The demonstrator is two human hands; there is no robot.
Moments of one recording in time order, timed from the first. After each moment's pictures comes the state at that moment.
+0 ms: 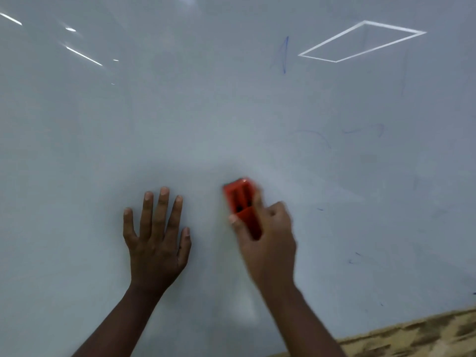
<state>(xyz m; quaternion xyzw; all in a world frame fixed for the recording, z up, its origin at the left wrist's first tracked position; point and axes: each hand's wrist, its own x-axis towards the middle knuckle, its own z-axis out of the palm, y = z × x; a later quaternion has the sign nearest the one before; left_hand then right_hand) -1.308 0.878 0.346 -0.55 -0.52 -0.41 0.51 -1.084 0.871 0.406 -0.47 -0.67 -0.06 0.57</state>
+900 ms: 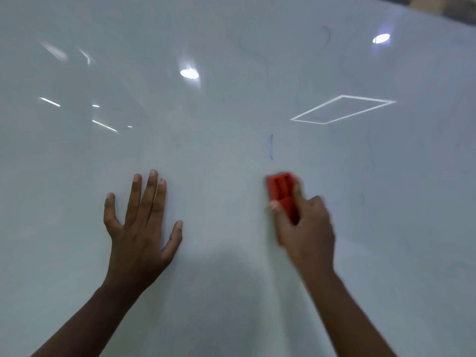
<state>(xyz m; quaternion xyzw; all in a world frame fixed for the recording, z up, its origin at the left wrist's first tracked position) -1.328 0.861 0.514 -0.54 -0.51 -0.42 0.52 -1.034 0.902 0.543 -0.49 -0.62 -0.12 0.61</state>
